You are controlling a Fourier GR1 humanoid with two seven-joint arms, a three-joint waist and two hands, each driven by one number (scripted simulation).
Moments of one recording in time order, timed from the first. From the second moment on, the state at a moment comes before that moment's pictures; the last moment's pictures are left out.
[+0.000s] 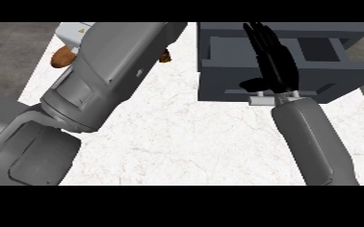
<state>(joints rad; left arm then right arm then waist) -1.61 0.08 -0.27 -0.33 0.57 0.59 0.03 -0.58 -0.21 0.11 -1.15 0.95 -0.27 -0.04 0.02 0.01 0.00</state>
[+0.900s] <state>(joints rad) -1.44 0.20 -0.30 -0.54 0.52 0.54 0.13 -1.00 -0.18 -0.04 -0.52 1.07 -0.63 -0.06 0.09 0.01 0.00</state>
